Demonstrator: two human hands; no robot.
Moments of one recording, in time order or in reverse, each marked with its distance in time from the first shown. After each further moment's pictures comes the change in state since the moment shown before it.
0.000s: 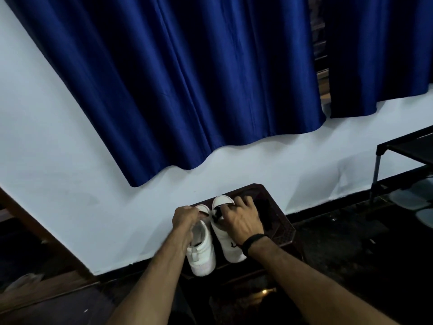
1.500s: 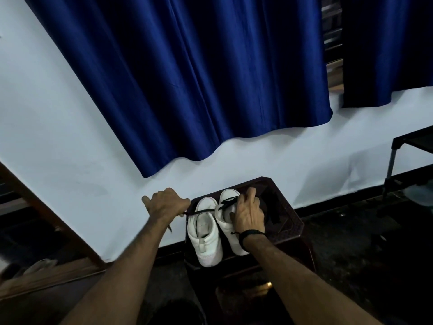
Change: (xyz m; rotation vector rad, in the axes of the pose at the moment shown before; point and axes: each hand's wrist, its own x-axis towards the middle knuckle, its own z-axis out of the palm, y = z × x) left_hand -0.015 0.037 -0.067 1.121 0.220 0.267; right_hand 0.001 -0.015 0.038 0.194 -0.140 0.485
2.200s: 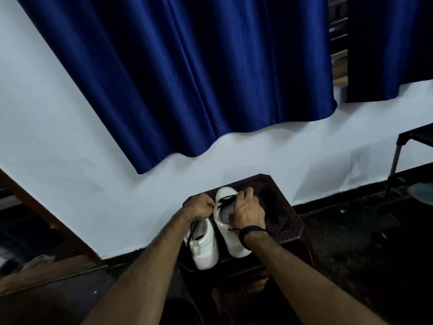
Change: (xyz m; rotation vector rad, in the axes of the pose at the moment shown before) left_hand 0.022 0.059 0.064 -0.190 -0.410 0.421; right_hand 0.014 0.008 -0.006 -0.006 -0.122 -0.070
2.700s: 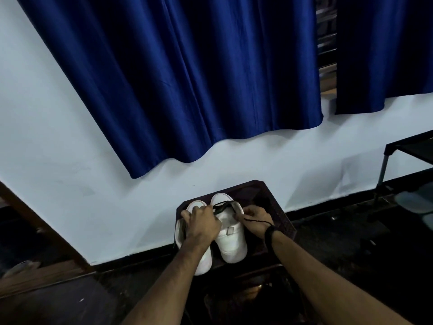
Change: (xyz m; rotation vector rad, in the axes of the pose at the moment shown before) left_hand -0.038 0.035 0.042 0.215 0.401 -0.066; right_hand 0.004 0.055 -0.015 0.622 -0.300 0.211
